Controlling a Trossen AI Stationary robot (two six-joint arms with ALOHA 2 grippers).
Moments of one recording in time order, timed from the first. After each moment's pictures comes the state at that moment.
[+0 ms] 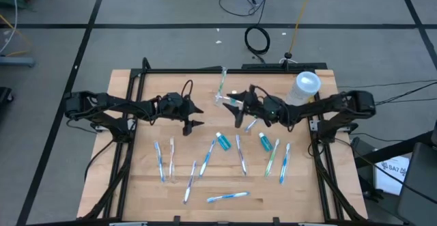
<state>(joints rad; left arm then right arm) 0.28 1.40 0.47 0.42 0.22 0.06 -0.09 1.50 0.69 0.83 0.26 0.08</state>
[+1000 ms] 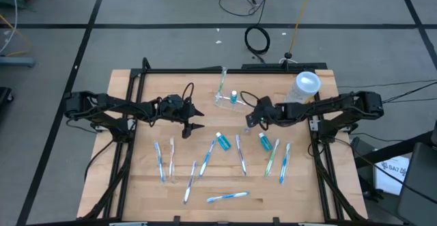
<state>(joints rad) 0.25 1.40 0.47 0.41 0.23 0.09 -0.12 1.42 0.69 -0.29 0.37 0.99</state>
